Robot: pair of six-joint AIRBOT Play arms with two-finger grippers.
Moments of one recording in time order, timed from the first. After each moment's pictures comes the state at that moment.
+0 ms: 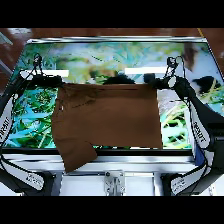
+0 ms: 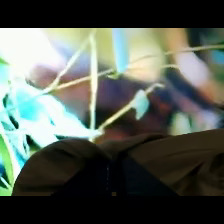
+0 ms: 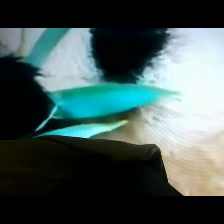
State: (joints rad) left arm 0.13 -1.80 1.52 0.96 -0.75 -1.22; right arm 0.02 -1.77 1.41 -1.31 0.53 1.53
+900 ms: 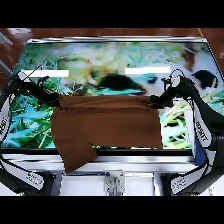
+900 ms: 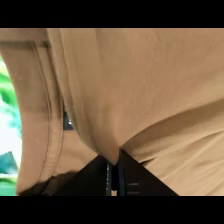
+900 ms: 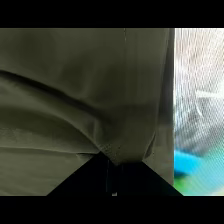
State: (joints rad) left arm 0.17 -1.81 1.52 1.19 -1.36 -1.35; right arm -0.02 -1.78 1.41 -1.32 1.18 1.54
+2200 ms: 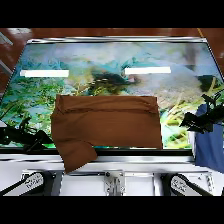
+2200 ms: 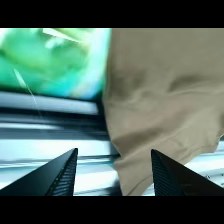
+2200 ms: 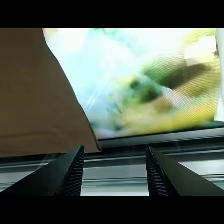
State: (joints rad) left arm 0.55 -1.18 0.59 1.13 -1.38 -1.27; right arm -0.46 -1.23 1.00 -1.33 1.43 1.37
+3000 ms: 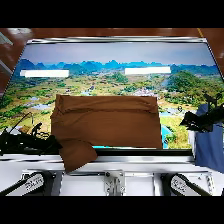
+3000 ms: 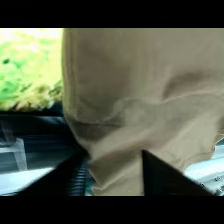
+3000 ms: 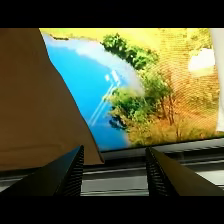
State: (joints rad) left arm 0.45 -1.18 0.41 1.04 -1.17 -1.25; right arm -0.47 -1.22 0.98 -1.31 1.38 1.39
